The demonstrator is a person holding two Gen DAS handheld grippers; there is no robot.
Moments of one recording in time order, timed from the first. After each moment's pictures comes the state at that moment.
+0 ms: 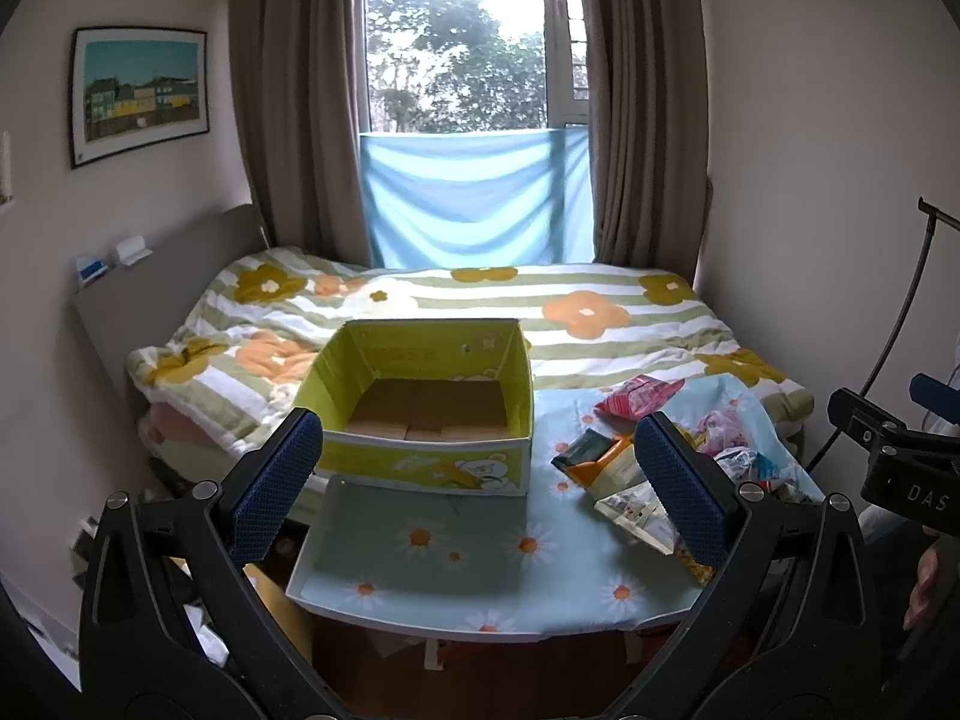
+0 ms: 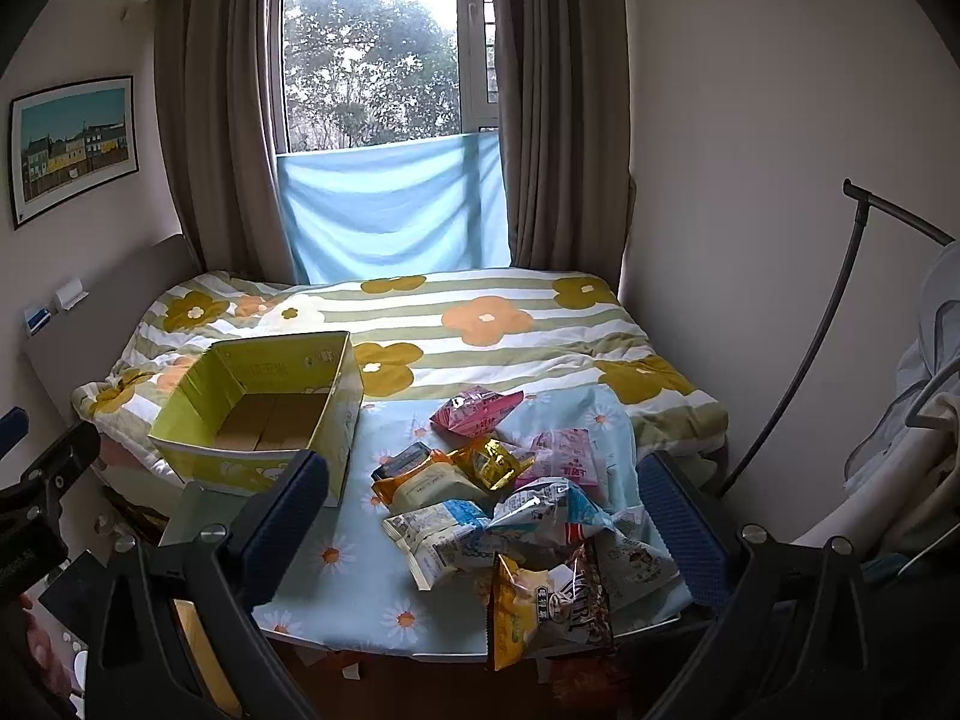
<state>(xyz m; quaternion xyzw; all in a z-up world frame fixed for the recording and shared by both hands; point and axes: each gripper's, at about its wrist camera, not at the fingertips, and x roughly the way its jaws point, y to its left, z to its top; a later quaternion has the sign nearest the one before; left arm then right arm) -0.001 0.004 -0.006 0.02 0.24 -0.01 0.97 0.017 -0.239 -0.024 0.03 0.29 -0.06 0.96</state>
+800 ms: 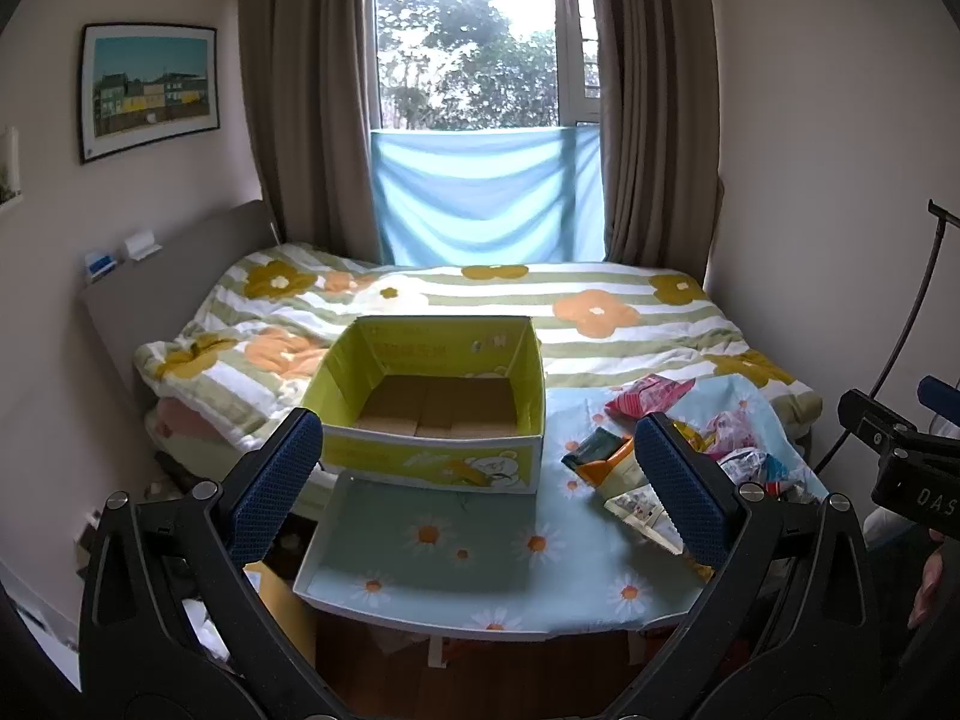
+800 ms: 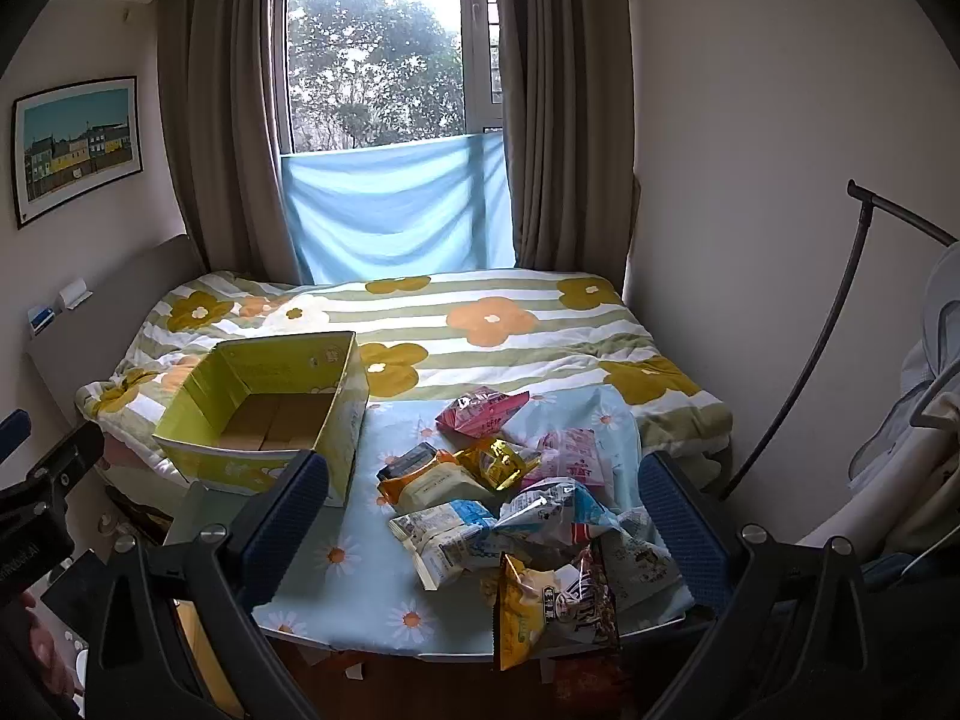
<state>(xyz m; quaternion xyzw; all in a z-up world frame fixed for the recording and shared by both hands) 0.003 0.004 -0.009 0.02 0.24 0.01 0.97 0.017 -0.237 -0.023 0.04 0.29 -0.05 0.96</state>
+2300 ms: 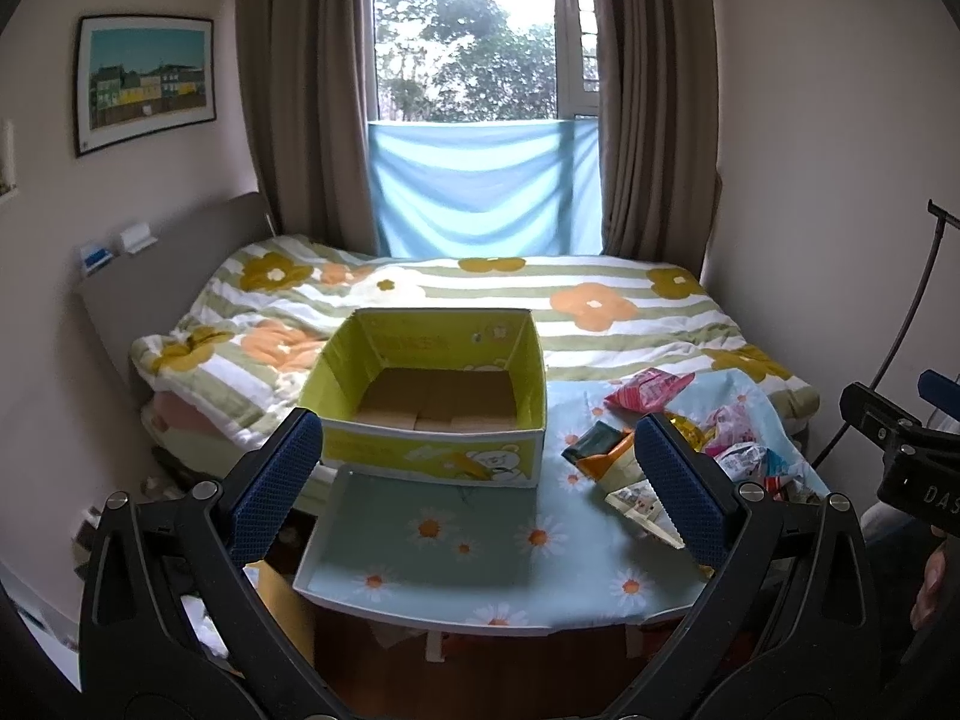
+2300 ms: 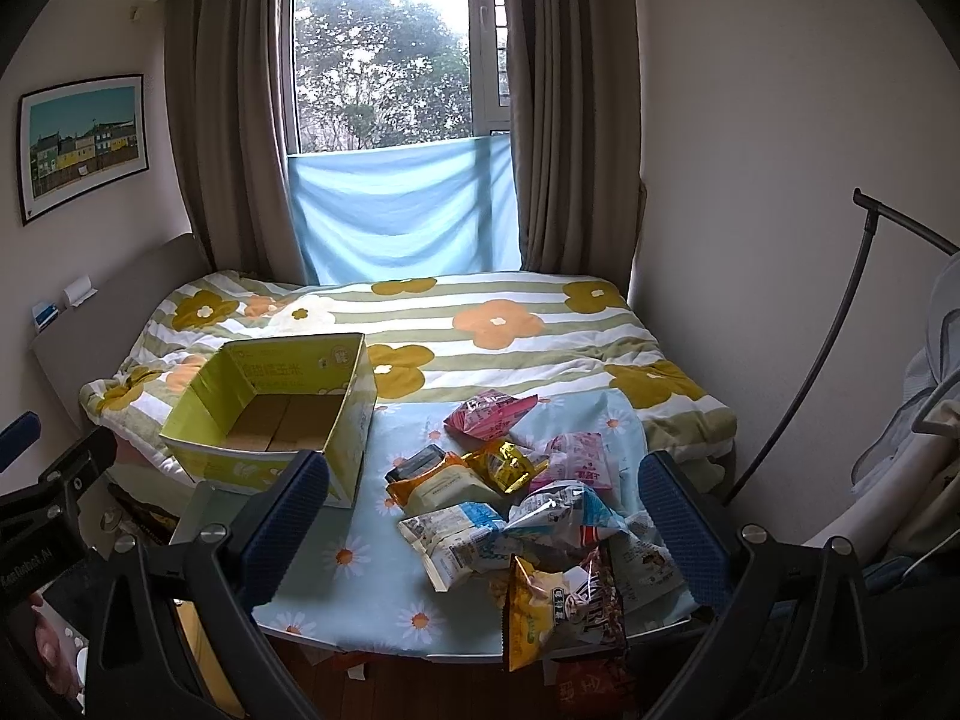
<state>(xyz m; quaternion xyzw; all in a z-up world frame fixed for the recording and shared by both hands) 0.008 0.008 -0.010 0.01 0.25 0.00 0.97 0.018 -0.229 -0.016 0.03 0.28 -0.05 0.96</state>
